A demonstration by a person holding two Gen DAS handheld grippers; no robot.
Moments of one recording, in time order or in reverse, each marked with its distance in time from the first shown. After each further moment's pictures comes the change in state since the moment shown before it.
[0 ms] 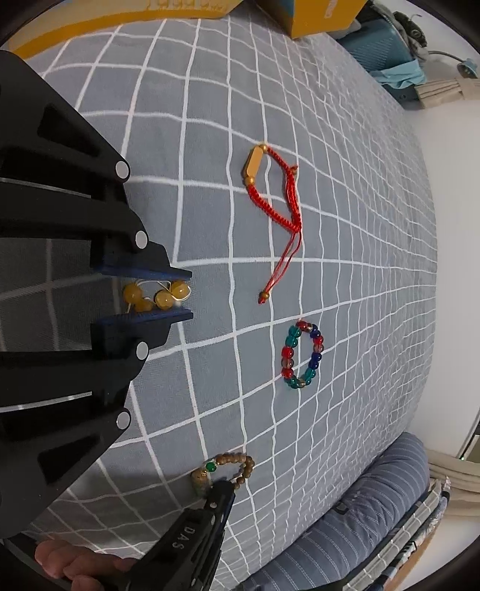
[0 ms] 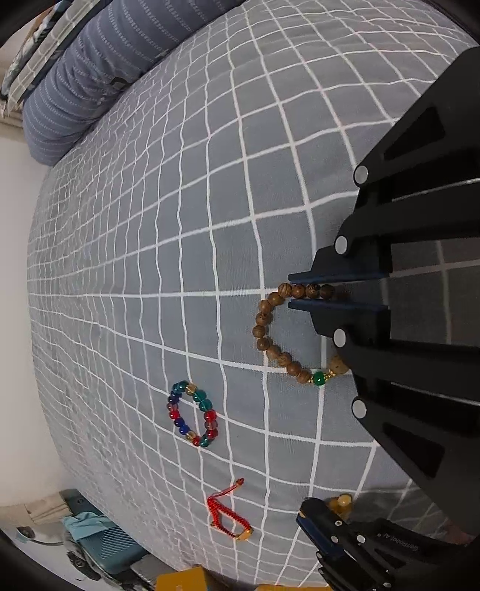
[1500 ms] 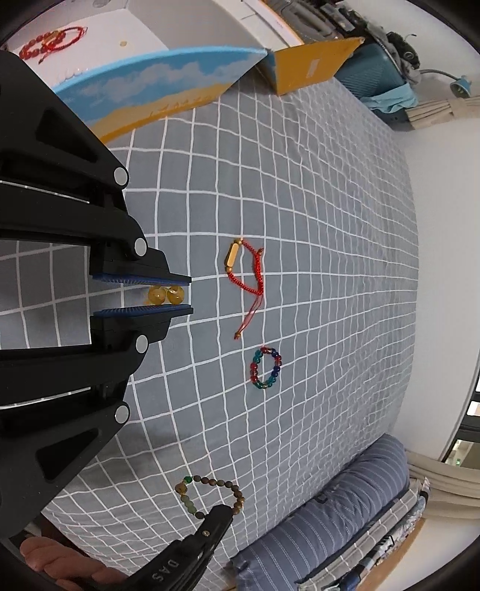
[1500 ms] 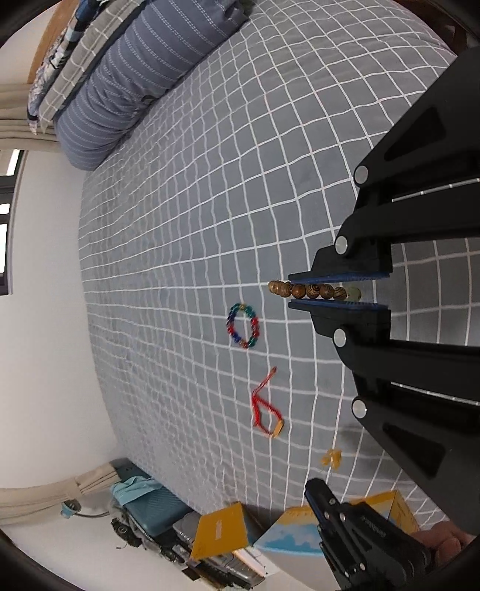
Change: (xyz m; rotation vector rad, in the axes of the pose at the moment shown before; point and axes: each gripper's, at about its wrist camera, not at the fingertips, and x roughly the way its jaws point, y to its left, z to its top) left arm -0.125 0.042 0.019 -0.013 0.003 0.018; right arm -0.151 0.033 -0.004 0.054 -0.154 0.093
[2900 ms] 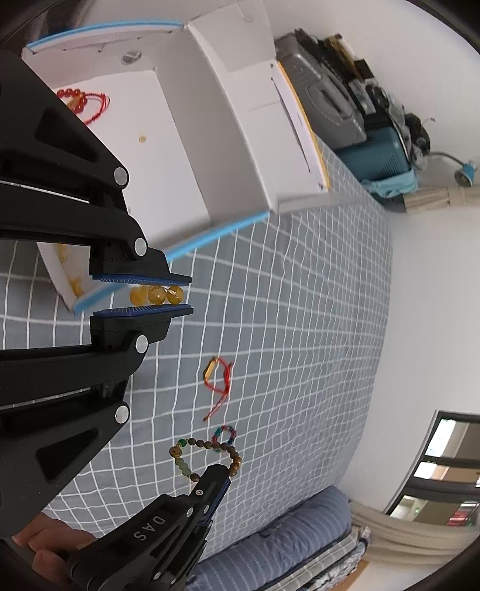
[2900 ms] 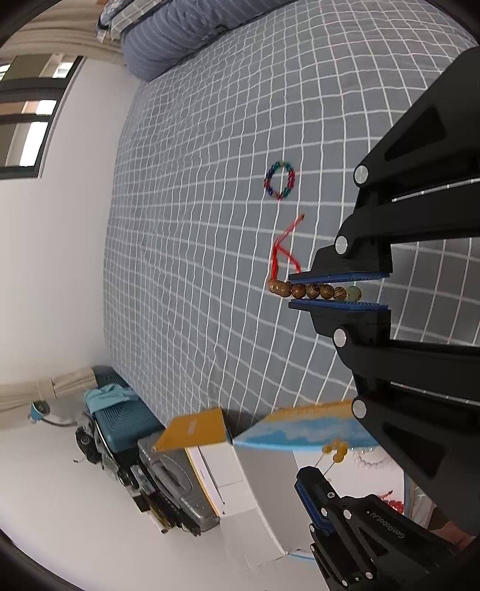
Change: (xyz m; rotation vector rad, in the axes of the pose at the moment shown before) left arm -0.105 0.126 -0.015 -0.169 -0.097 0.146; right arm -0.033 0.181 0.012 -0.241 -0.027 0.190
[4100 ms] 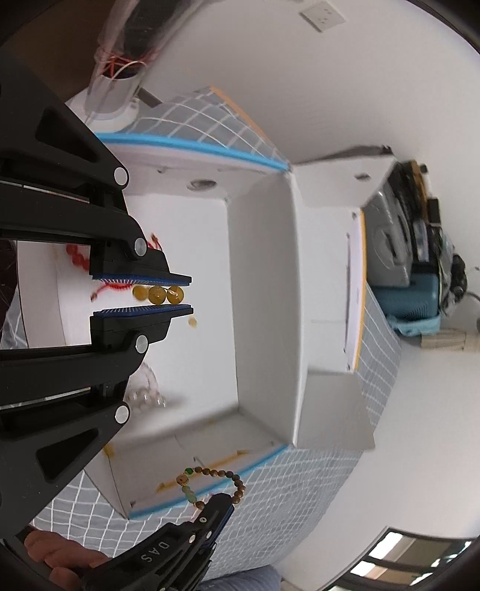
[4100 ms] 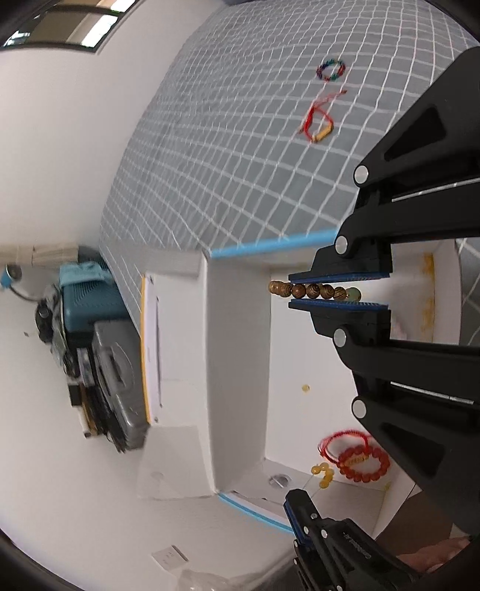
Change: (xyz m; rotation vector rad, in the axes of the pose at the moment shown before) left arm -0.039 0.202 -0.077 -0.301 0.033 0.229; right arm 0.033 0.205 -0.024 -0.322 0.022 0.194
